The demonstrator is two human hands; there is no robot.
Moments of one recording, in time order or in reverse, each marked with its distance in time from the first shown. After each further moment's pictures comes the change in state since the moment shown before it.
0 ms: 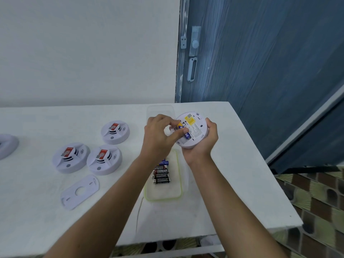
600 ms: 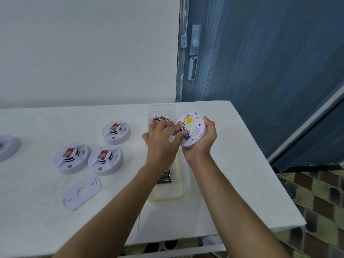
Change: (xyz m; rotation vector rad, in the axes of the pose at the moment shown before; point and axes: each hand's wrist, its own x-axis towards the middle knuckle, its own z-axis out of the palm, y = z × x) left_hand -0.017 -0.006 0.019 0.167 0.106 -0.018; right_hand 0.005 0.005 0.002 -0.016 0.032 0.006
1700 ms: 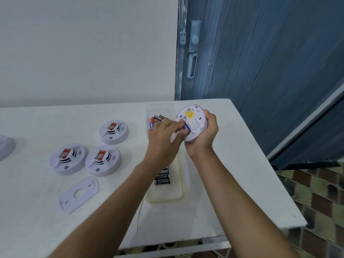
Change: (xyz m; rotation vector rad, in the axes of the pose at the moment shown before) left_hand 0.006 -0.006 -0.001 0.004 -0.156 0.101; right_hand 0.011 -0.012 0.006 -0.099 0.003 -0.051
